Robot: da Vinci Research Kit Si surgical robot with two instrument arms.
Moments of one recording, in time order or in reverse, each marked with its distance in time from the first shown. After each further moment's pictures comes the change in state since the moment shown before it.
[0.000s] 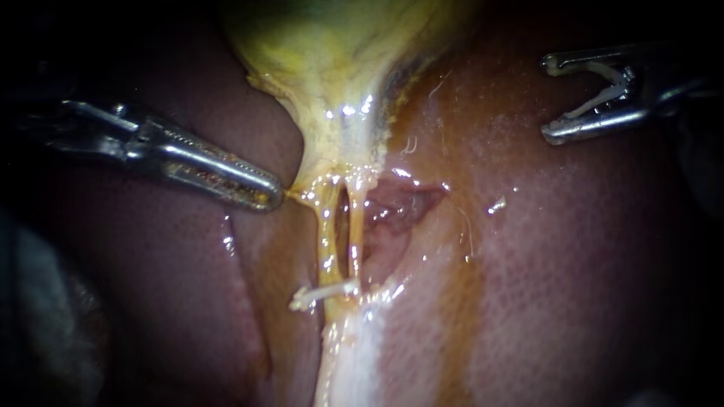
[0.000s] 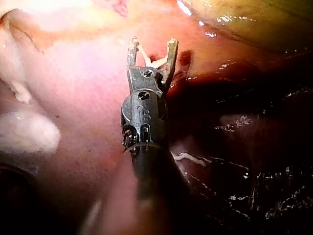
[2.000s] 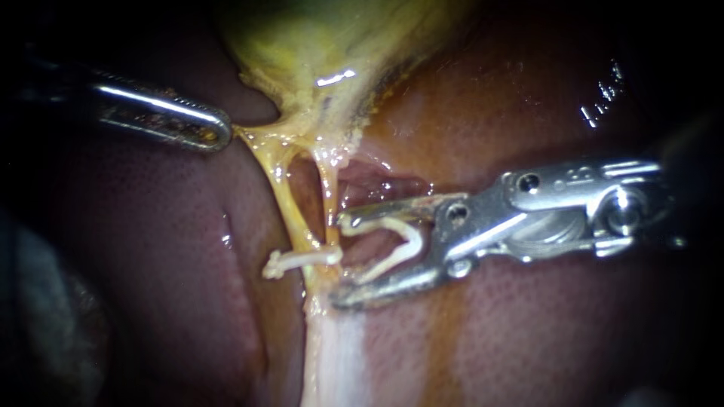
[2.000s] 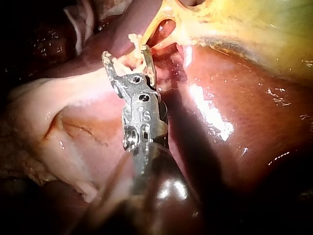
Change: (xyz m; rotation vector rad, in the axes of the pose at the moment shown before) right arm 0.008 -0.012 0.020 0.244 0.020 0.234; left arm 0.004 0.002 -0.009 0.034 0.100 -0.030
